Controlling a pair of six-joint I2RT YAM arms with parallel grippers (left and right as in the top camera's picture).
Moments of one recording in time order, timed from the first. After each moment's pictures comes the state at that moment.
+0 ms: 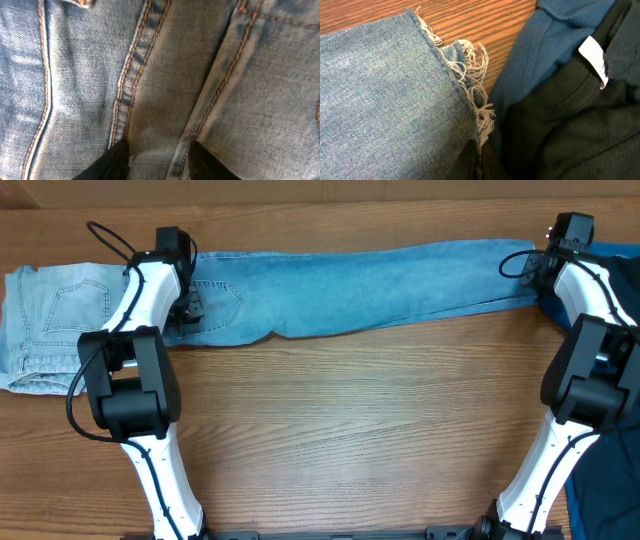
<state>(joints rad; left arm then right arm) 0.07 2.27 1.76 -0.93 -0.34 -0.29 -0.30 2.33 1.82 -0.51 0.20 0.07</state>
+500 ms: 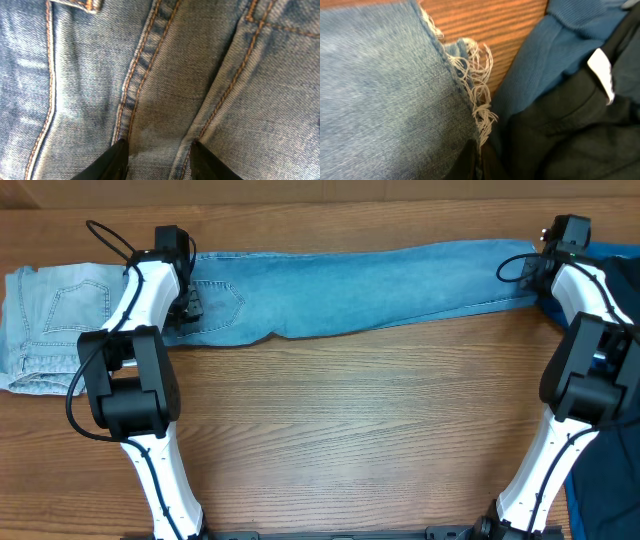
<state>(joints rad) 0.08 2.28 1.77 -0.93 -0.34 -0.29 -0.30 2.36 1.82 -0.48 0.22 -0.04</state>
